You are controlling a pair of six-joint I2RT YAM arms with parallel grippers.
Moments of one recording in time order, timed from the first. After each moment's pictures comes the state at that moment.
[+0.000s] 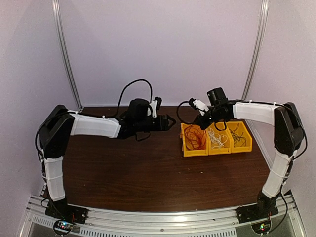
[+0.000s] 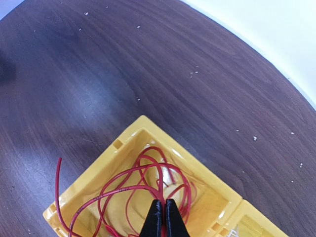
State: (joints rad) left arm -0.80 2.03 1.40 0.28 0.18 -0.55; right arm 0.40 1.82 1.35 -0.33 -0.23 -0.27
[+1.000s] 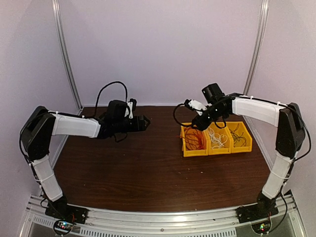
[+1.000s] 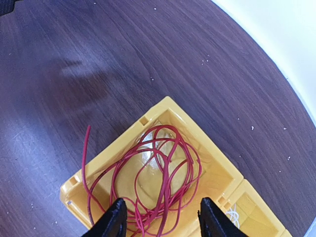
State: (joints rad) left arm -0.64 1.82 1.12 0.23 0.06 -0.49; right arm 0.48 1.81 1.46 -0.57 -0.11 -0.35
